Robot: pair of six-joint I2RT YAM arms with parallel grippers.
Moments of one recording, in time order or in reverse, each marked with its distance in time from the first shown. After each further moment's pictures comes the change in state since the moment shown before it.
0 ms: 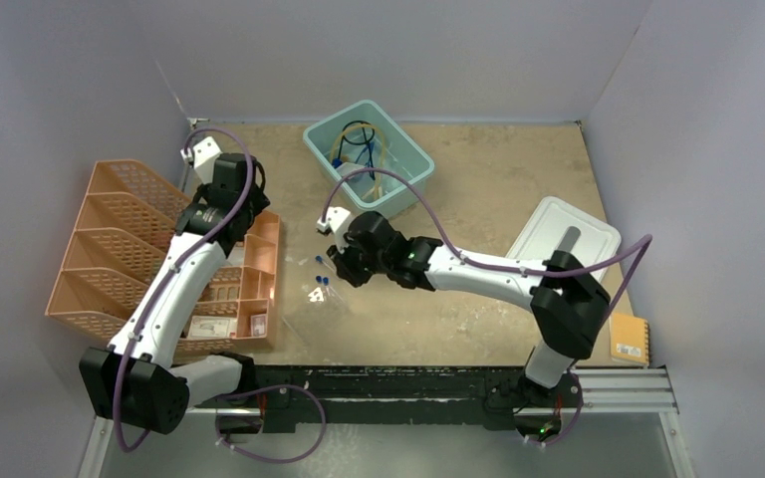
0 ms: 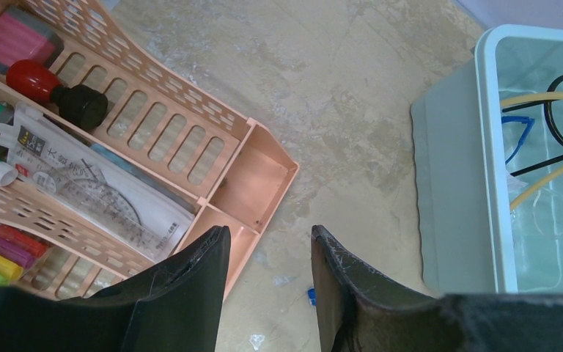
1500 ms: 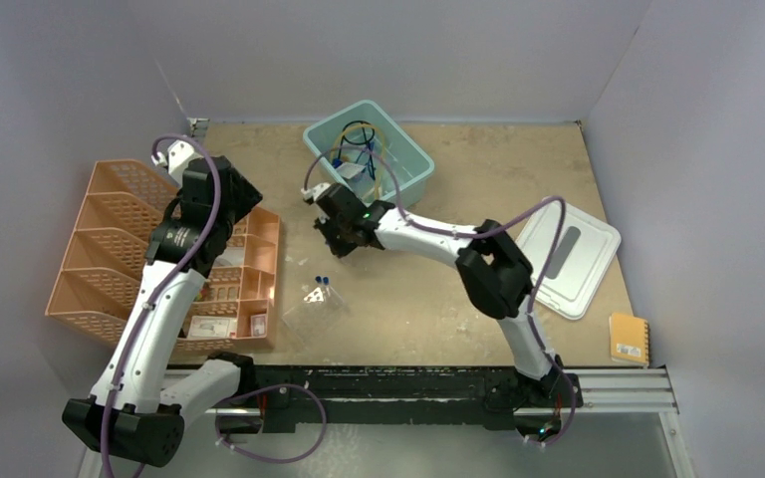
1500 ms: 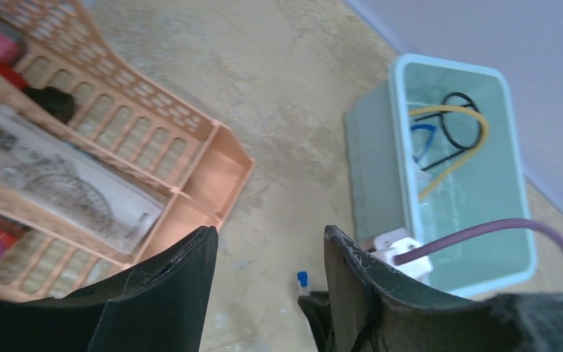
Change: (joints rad) left arm 0.019 -0.157 0.050 -0.083 0.068 -0.056; right arm -0.057 0.489 0.525 -0.307 0.098 0.108
